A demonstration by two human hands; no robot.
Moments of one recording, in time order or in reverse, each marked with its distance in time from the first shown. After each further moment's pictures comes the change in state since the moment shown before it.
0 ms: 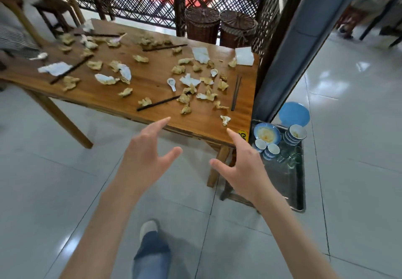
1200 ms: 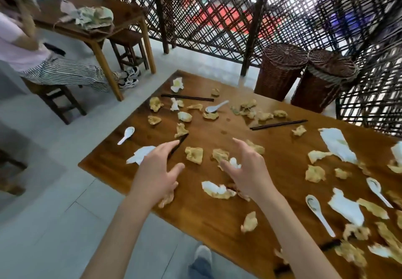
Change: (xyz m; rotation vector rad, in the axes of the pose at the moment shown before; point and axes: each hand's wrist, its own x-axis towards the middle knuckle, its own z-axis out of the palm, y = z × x) left_hand 0.445 -0.417 -0.200 0.062 0.055 -0.249; right_hand 0.535 -0.284 0.318 -0.020 -0.076 -0.063
